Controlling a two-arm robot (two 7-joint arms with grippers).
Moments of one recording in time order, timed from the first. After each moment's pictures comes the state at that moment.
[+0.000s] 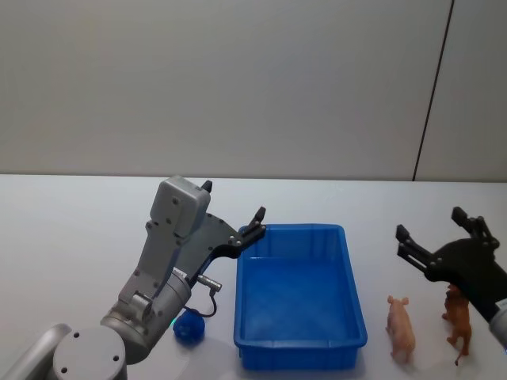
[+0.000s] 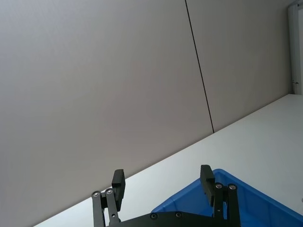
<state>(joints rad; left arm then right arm) -0.24 0.38 0.45 -1.63 -0.20 0.01 -0.01 -0.02 0.36 -0.21 -1.76 0.29 0.03 0.08</state>
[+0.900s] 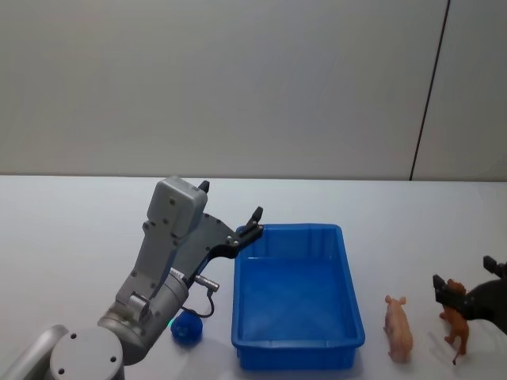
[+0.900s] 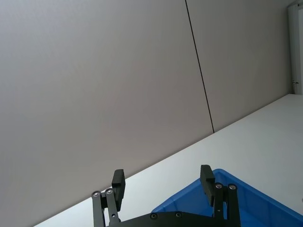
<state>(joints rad) -0.24 0.38 0.45 -1.63 -0.20 0.01 -0.01 0.00 0.44 -0.15 -1.63 0.27 0.21 0.14</state>
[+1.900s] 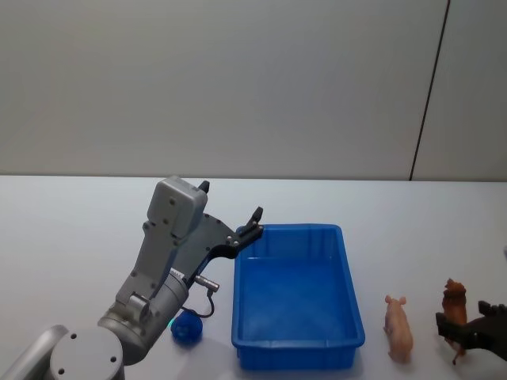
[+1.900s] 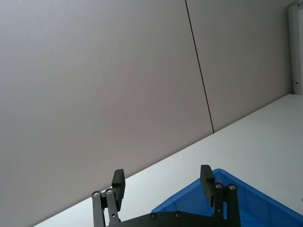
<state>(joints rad) -0.24 0.38 0.45 -1.63 -0.20 0.01 -0.01 0.06 0.41 -0.16 -1.52 0.32 0.45 0.16</state>
